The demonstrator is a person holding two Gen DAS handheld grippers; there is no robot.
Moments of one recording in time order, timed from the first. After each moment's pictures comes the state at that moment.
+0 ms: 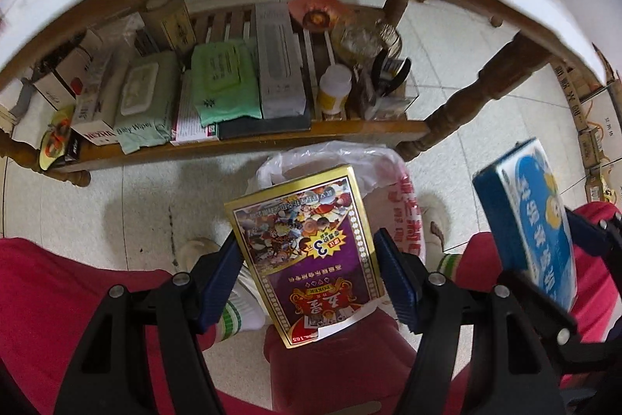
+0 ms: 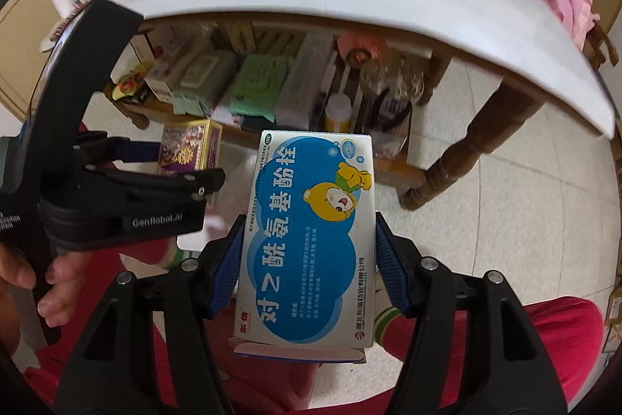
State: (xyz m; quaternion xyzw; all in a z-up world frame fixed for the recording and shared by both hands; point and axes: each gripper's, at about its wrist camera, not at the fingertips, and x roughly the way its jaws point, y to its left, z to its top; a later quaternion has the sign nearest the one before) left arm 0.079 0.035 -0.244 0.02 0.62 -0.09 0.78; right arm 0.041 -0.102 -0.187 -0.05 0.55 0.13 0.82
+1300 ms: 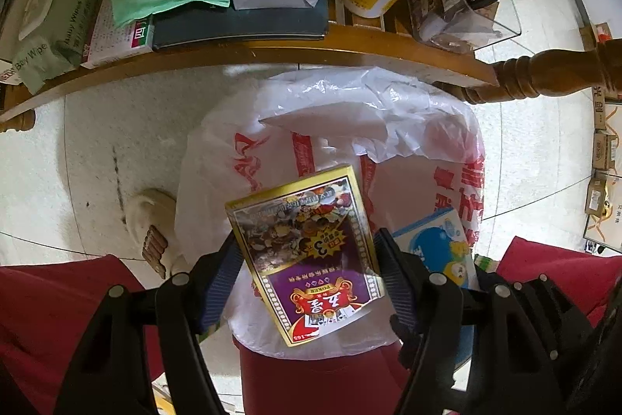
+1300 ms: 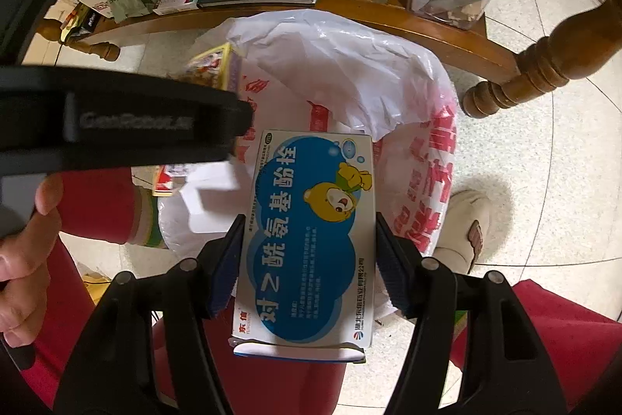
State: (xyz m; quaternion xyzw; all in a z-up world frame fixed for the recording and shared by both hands) left arm 0.140 0.029 -0.411 -0.02 0.76 -0.07 0.65; right arm 0.089 -0.079 -0.381 -0.01 0.71 0.14 0.69
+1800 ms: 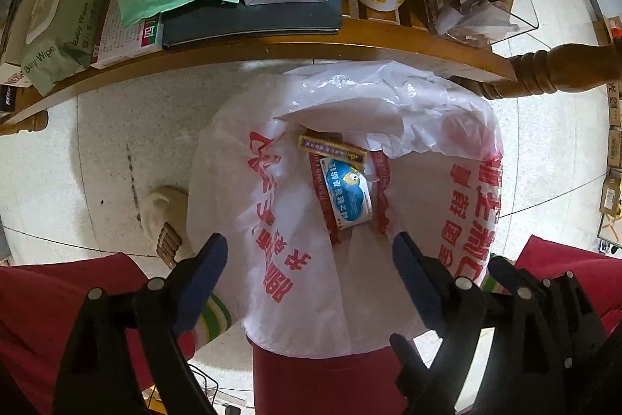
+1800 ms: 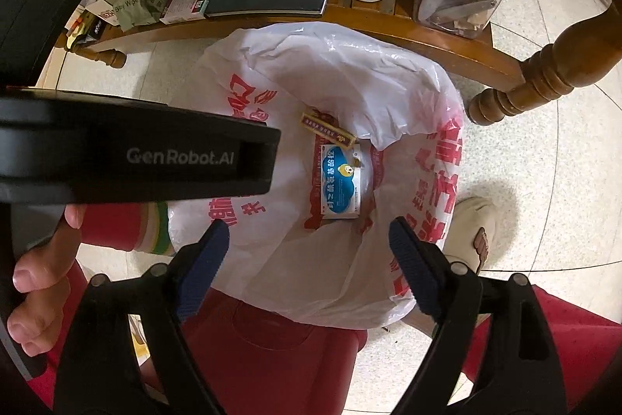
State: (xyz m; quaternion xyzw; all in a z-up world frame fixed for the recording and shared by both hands) left arm 0.141 0.027 -0.415 0.00 0.76 -0.06 0.65; right arm 0.094 -0.078 -0.379 0.00 0.70 0.14 0.70
